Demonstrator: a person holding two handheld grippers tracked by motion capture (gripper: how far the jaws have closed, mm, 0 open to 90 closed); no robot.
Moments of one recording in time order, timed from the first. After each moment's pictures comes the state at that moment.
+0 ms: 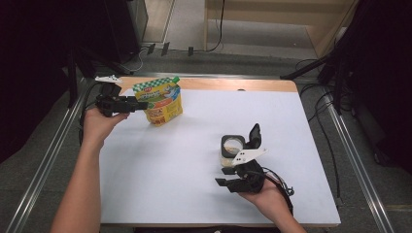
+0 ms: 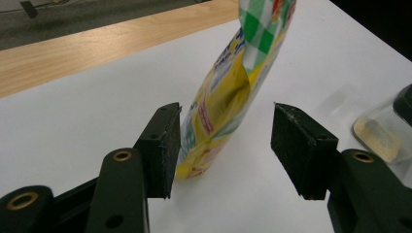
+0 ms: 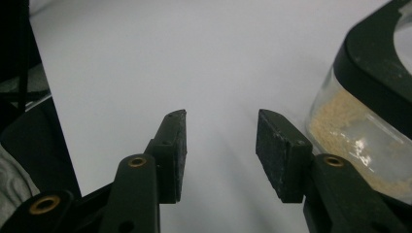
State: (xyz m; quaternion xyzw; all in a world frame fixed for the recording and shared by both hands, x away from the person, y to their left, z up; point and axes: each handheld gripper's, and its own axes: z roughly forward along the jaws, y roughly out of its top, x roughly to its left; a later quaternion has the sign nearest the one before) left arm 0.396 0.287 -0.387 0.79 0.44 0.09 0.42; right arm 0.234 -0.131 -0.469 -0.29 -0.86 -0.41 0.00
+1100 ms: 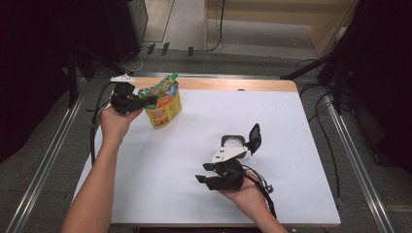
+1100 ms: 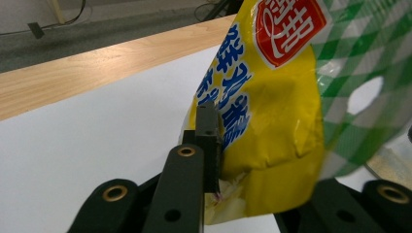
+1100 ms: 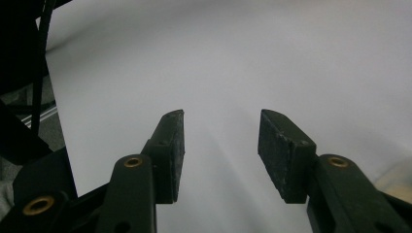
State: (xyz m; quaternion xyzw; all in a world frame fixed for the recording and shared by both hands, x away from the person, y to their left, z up) left arm 0.404 0.257 -0.398 0.78 0.44 0.12 0.43; right arm 0.236 -0.079 -0.462 -0.27 -0.86 -0.43 -0.01
